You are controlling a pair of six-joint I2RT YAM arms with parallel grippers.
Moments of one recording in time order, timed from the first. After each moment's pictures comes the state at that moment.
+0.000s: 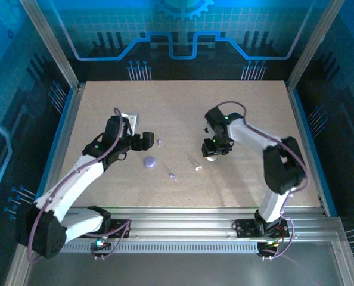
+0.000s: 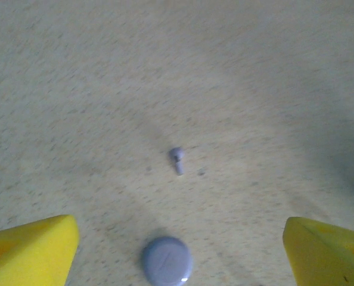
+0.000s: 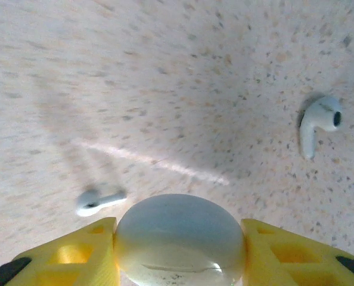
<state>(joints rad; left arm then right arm) -0.35 1.10 0.85 -0.42 0.04 -0.29 0.46 1.72 1.26 -0.94 -0.14 0.31</state>
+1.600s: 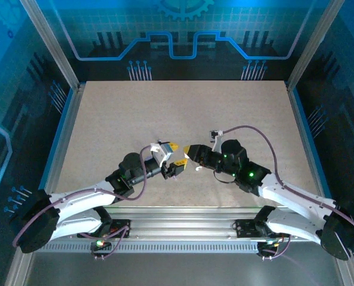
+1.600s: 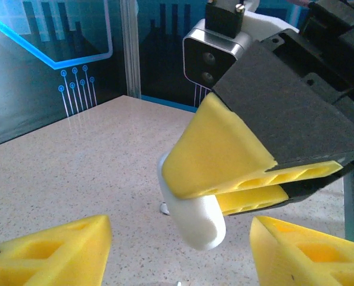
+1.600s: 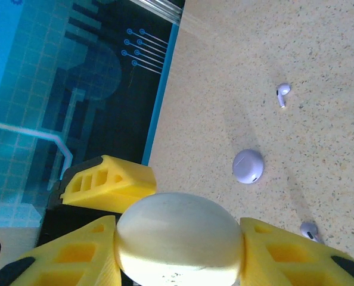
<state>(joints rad) -0.79 1.11 0.40 0.66 0.18 -0.02 0.78 1.01 0.61 0.08 -0.15 1.05</state>
